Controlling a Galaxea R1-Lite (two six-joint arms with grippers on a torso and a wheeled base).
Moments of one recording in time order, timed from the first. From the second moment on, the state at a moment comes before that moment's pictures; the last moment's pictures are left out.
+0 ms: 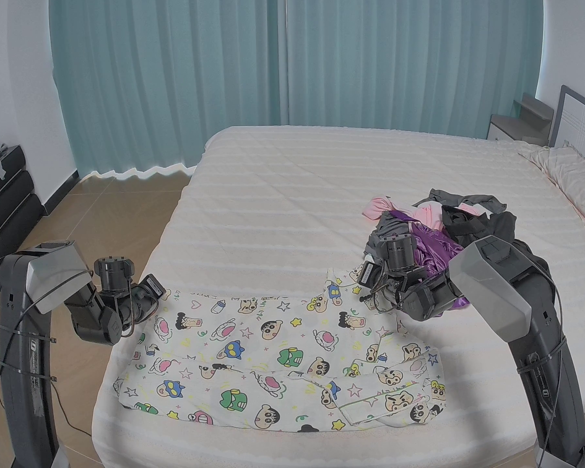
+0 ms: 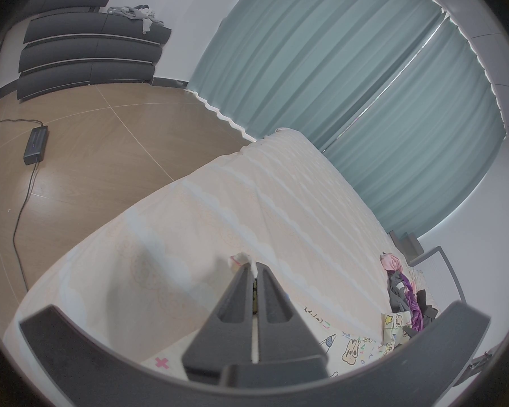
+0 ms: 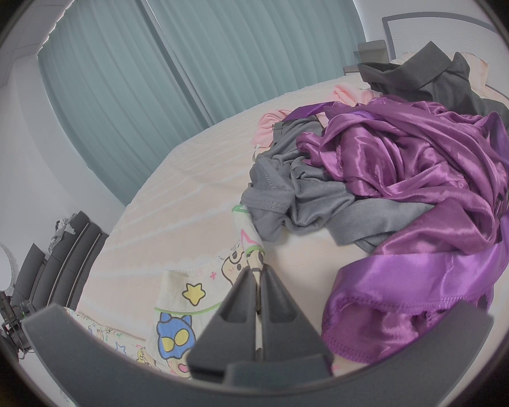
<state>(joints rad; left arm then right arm) 0.05 2.52 -1.04 -1.00 -0.10 -0.71 0.37 2.70 -1.64 -0.54 -0.24 0.58</state>
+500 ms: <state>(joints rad) 0.06 2.50 -1.03 -1.04 -0.09 -0.72 0.35 2.61 -1.54 -0.55 -0.21 0.68</state>
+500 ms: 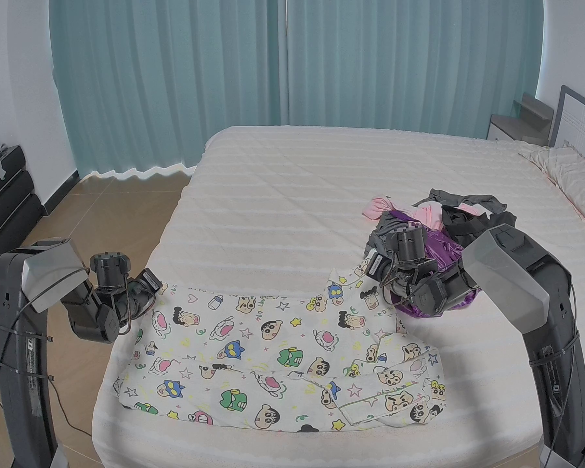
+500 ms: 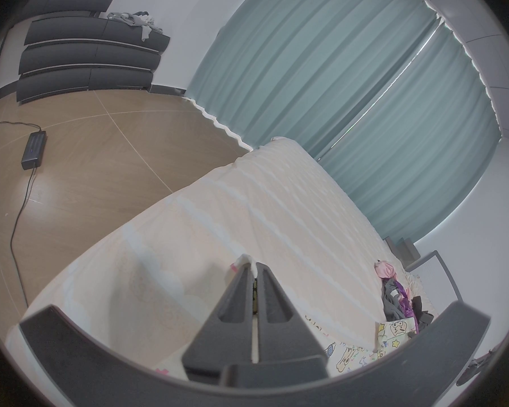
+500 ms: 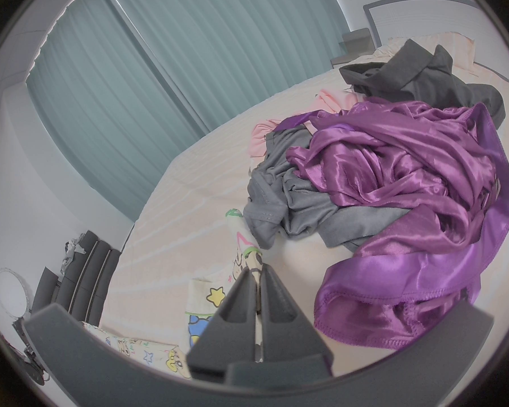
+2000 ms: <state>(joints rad) 0.05 2.45 -1.09 -1.03 -0.09 -0.77 0.31 2.55 -1.47 -0.70 -0.18 0.70</state>
